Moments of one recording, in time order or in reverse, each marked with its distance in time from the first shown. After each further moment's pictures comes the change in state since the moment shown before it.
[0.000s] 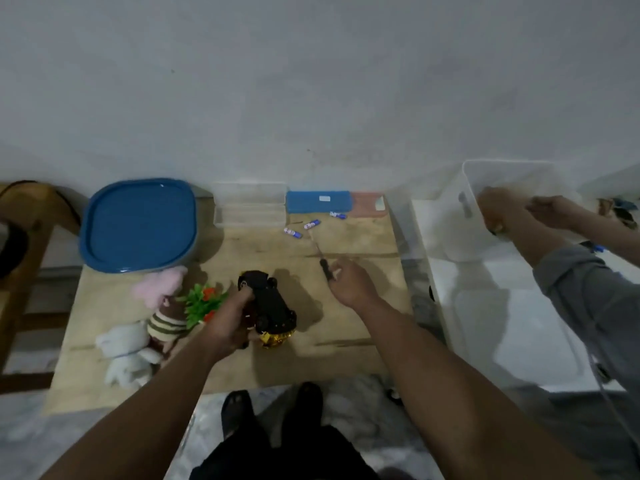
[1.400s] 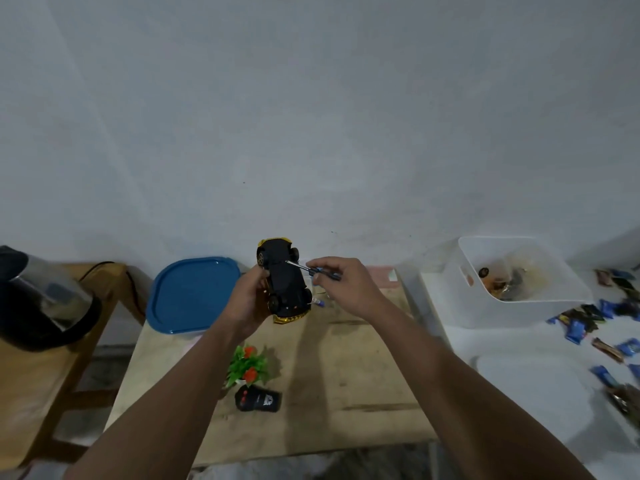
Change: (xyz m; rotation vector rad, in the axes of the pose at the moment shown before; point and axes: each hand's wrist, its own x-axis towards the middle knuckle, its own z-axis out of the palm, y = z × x) left_hand -0.087 0.142 0.003 -0.161 -0.213 0.561; right_hand -0.085 -0.161 -0.082 0.498 0.038 -0.500
